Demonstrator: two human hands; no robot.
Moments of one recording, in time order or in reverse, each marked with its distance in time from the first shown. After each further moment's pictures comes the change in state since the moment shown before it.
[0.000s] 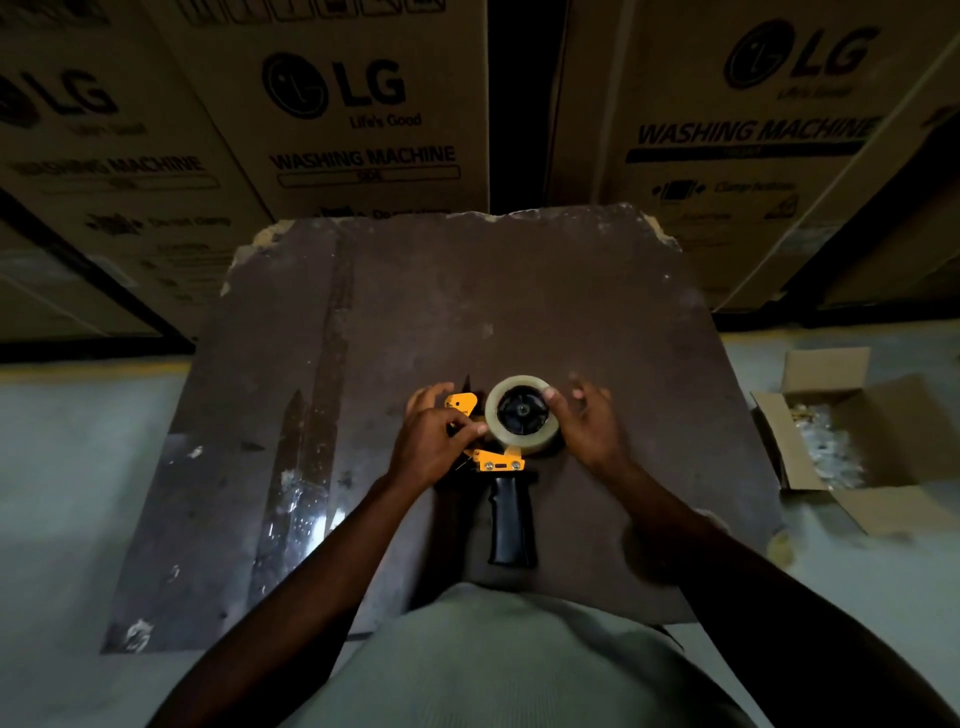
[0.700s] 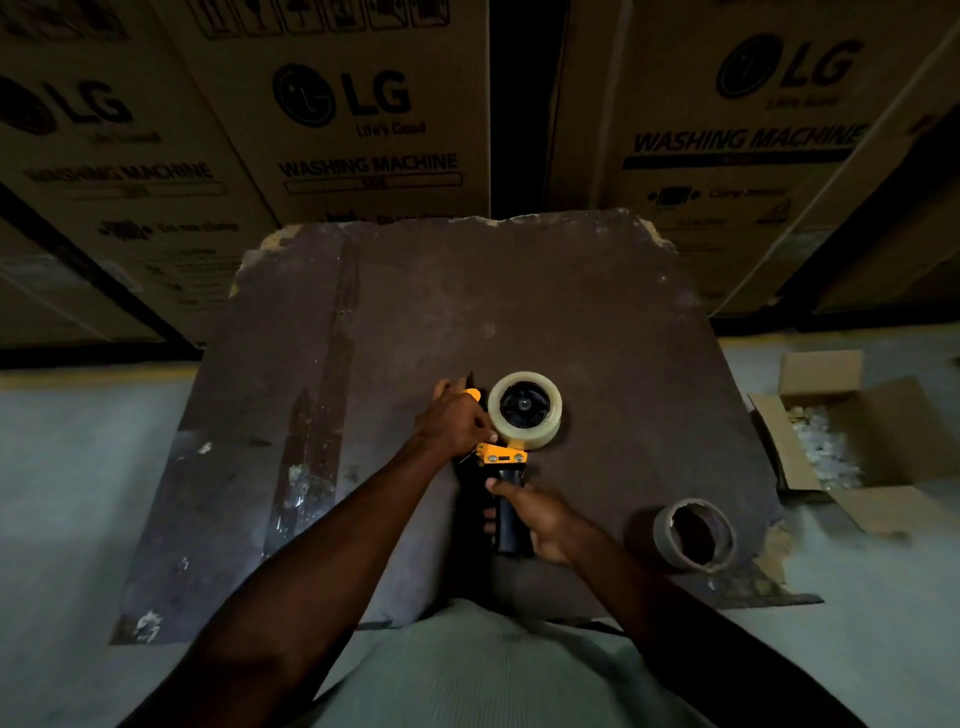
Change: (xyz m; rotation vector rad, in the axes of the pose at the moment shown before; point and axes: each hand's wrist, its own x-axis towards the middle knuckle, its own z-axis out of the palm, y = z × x) left_hand 0.027 0.022 0.003 0.356 -0.345 0.026; right_hand -0.097 0.006 0.069 0.590 -0.554 0.709
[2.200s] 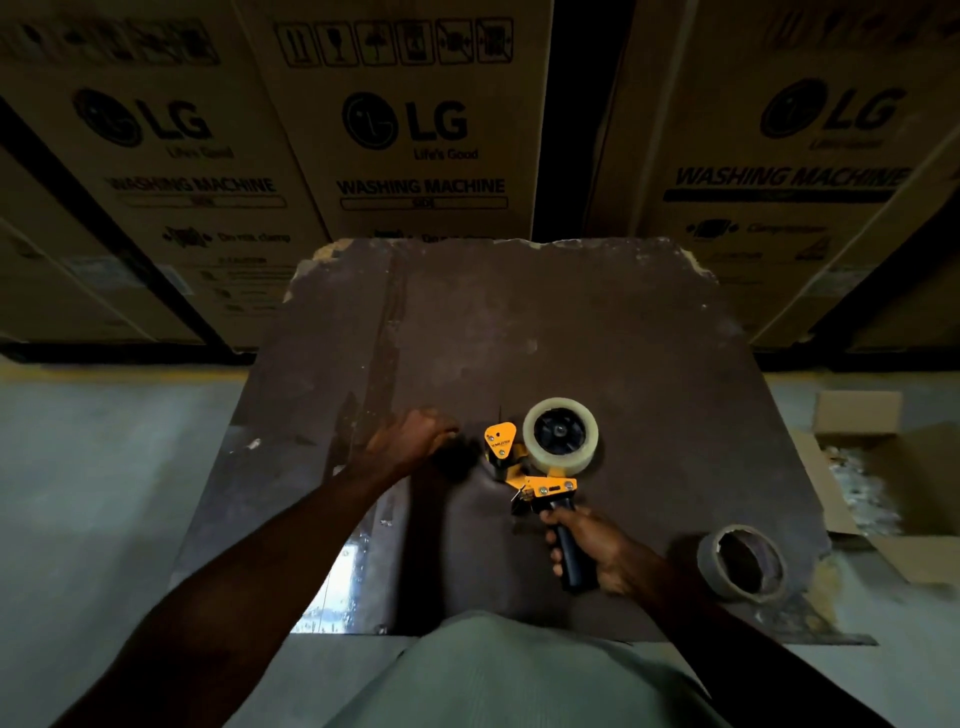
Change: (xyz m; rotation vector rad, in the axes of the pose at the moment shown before) left_hand -0.048 -0.107 -0.028 0.207 0.146 0.188; right_hand -0.012 0.009 -0.015 -0.032 0.006 -0.022
